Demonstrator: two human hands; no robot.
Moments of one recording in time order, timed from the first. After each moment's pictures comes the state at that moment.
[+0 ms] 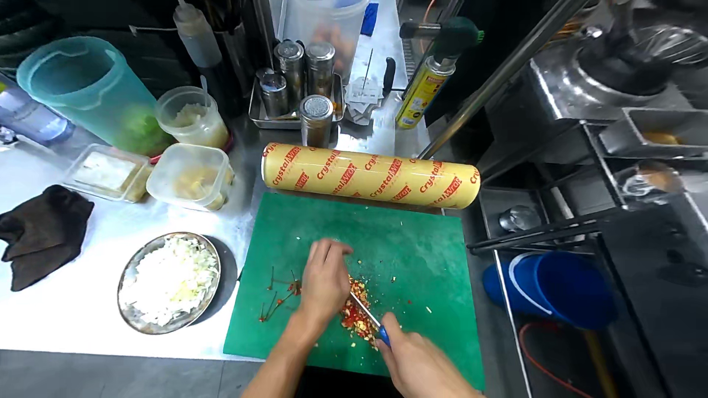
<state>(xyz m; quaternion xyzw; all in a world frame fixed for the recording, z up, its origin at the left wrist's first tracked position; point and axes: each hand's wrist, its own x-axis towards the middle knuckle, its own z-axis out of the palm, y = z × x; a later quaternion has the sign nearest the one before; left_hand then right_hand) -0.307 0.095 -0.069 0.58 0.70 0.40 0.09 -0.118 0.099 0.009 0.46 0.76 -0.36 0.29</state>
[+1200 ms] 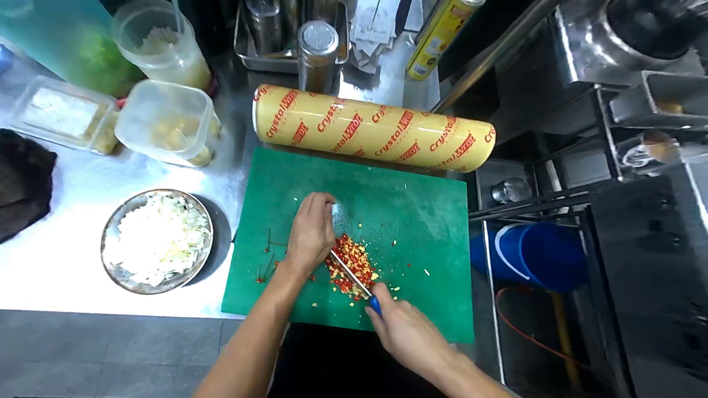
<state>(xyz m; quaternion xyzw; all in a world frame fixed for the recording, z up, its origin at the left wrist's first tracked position) -0.336 0.101 -0.088 0.57 0.70 0.42 0.12 -0.115 0.081 -0.017 0.46 0.76 -0.36 0.26</state>
